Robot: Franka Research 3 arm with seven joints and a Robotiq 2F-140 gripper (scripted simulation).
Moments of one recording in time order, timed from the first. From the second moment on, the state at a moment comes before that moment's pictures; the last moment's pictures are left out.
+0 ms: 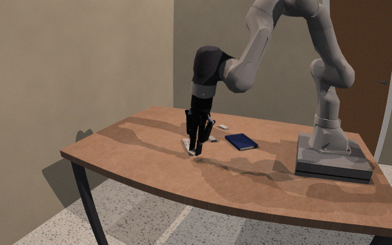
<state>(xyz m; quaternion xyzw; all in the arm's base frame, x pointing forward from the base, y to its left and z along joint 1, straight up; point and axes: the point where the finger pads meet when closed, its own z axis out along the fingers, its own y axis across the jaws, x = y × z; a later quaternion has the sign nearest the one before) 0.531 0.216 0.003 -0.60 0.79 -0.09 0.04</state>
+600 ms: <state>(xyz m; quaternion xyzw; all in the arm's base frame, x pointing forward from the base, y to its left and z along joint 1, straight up) 0.539 0.221 -0.022 -0.76 0.64 -0.06 0.03</state>
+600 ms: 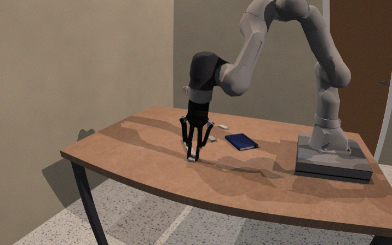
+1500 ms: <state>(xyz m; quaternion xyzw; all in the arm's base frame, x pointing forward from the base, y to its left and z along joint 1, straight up) 0.540 0.221 -0.023 -0.89 0.47 -0.01 0.01</state>
